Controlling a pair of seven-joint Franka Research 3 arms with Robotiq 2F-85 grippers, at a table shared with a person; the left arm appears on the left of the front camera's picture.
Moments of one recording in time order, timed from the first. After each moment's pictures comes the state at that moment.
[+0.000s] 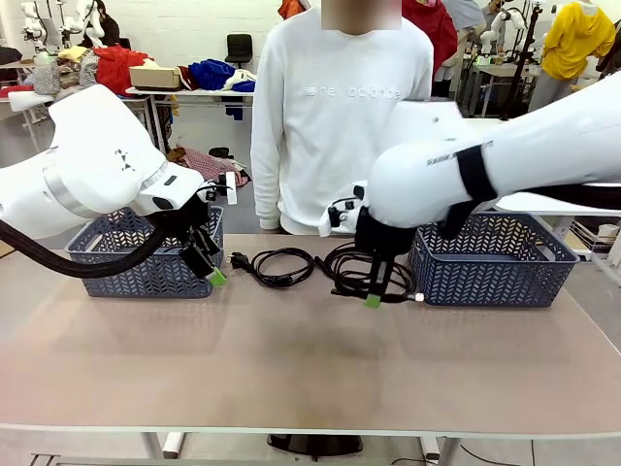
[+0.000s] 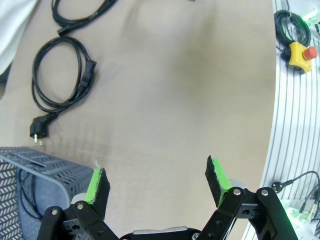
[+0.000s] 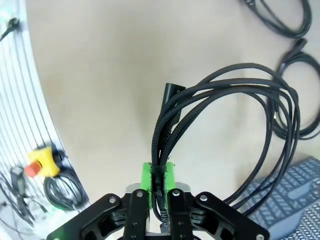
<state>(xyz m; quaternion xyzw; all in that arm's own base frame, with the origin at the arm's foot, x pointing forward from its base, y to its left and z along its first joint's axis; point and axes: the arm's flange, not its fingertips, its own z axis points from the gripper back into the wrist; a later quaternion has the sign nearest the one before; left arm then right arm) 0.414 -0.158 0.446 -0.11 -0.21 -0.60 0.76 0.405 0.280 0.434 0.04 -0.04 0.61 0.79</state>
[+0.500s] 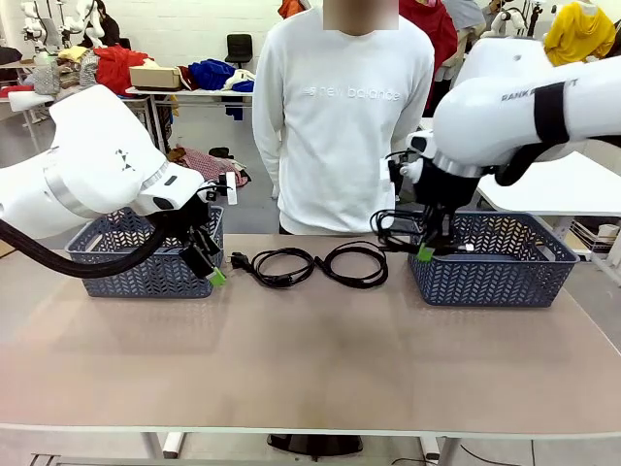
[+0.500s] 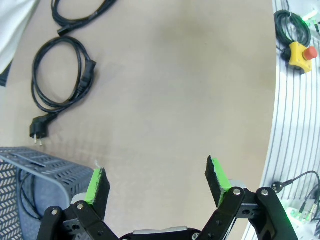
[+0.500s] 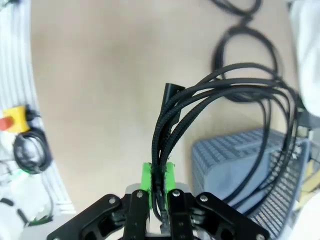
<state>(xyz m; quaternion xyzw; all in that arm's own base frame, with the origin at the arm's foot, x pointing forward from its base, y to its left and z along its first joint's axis) 0.415 -0.158 0.445 -0.11 -0.20 -0.60 0.76 0.449 0.182 0.497 0.01 -0.08 0.64 0.76</state>
